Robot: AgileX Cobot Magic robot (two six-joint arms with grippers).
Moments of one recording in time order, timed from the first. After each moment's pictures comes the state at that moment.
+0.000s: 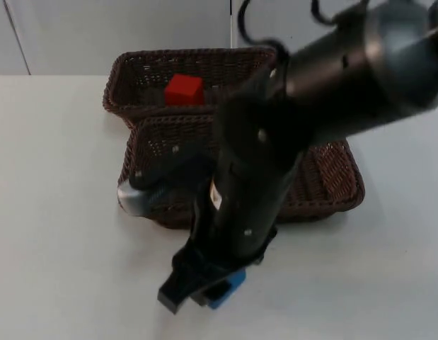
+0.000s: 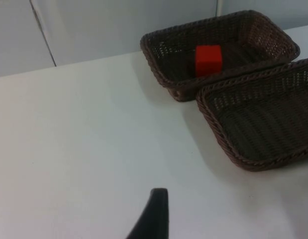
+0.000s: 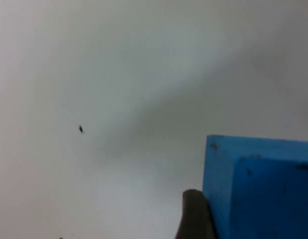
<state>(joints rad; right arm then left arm) 0.96 2.09 -1.36 -0.08 0.64 0.08 -0.29 0.32 -0.60 0.07 0.83 -0.04</state>
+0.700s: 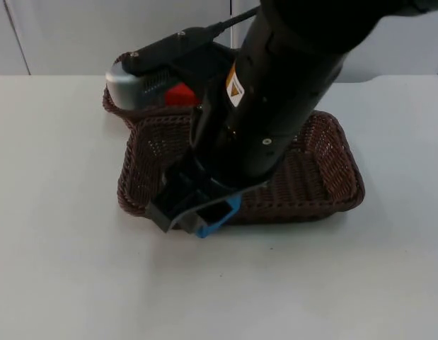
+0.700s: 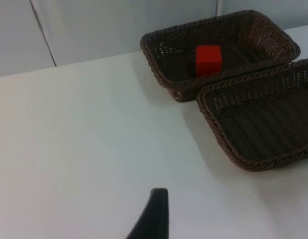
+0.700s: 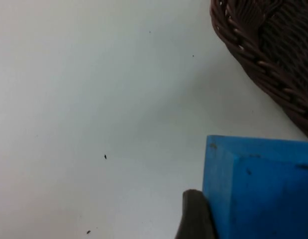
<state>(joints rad) 0.96 1.90 -1.36 -0.08 0.69 0.08 -0.29 0.32 -0.60 0.07 0.83 -0.04</state>
